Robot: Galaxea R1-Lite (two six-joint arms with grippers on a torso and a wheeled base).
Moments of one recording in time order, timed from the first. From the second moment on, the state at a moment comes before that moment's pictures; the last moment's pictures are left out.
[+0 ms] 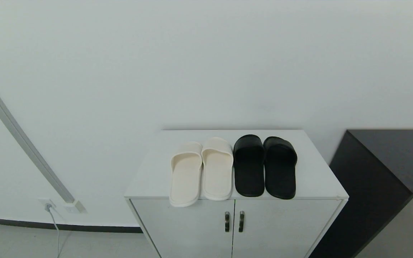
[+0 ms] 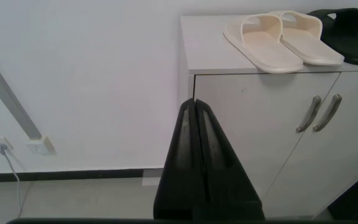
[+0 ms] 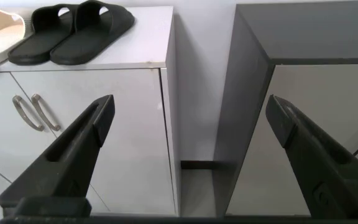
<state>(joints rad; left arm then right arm) -0.01 0.00 0.00 0.00 -0.01 0.01 0.00 0.00 0.00 0.00 0.03 0.00</state>
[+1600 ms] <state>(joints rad) -0.01 0.00 0.00 0.00 -0.01 0.01 0.18 0.70 -0.41 -0.16 0.10 0.07</state>
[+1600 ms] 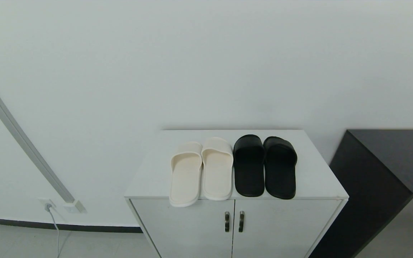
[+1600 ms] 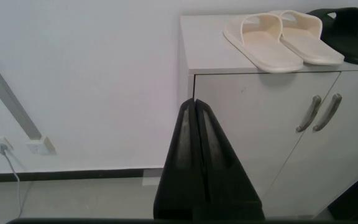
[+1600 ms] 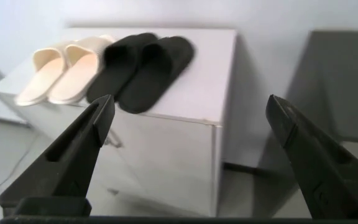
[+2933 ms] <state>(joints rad) -0.01 0.00 0.00 0.00 -0.01 0.01 0.84 1.84 -0.92 -0.54 -0.73 0.37</state>
